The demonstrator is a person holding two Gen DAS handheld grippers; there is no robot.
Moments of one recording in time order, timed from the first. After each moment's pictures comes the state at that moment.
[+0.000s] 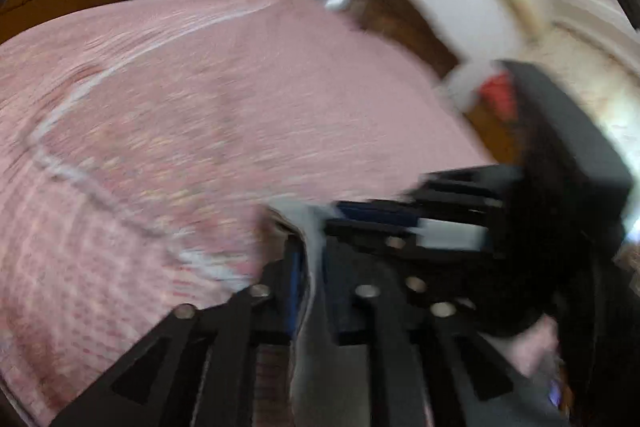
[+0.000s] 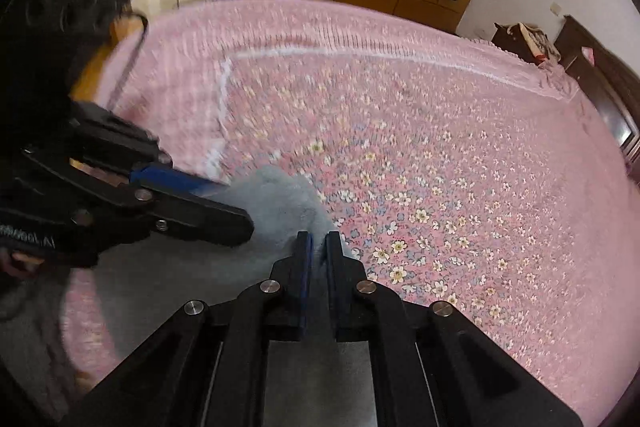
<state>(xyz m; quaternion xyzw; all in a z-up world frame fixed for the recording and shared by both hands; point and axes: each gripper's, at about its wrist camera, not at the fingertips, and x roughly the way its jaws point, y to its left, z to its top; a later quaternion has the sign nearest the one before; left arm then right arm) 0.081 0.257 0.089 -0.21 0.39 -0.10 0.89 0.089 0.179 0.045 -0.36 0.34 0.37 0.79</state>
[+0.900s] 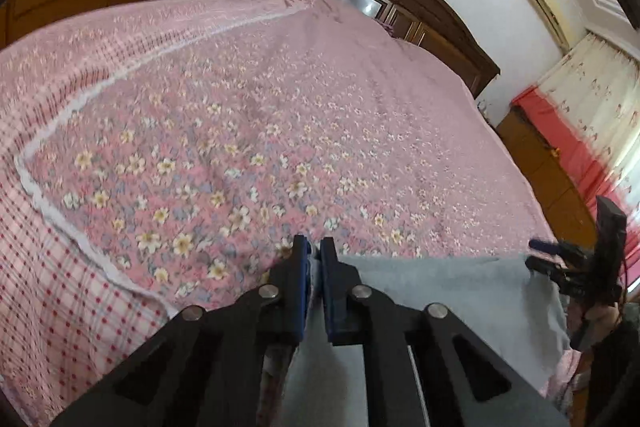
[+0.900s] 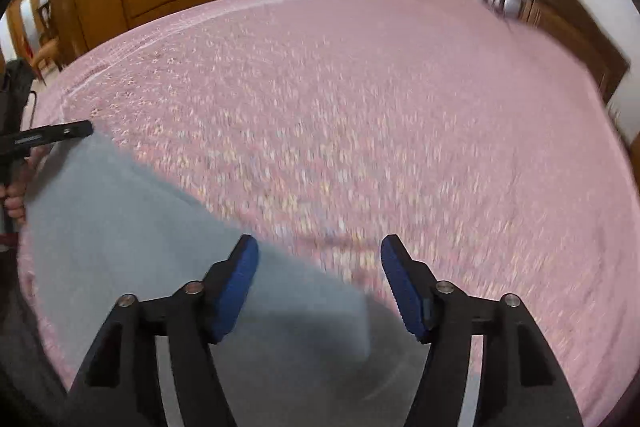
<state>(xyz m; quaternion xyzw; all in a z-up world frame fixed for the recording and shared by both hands) 0.121 0.239 0.082 -0.21 0.38 -0.07 0.90 0.115 -0.102 0.083 -0.14 0.42 0.20 0.87</state>
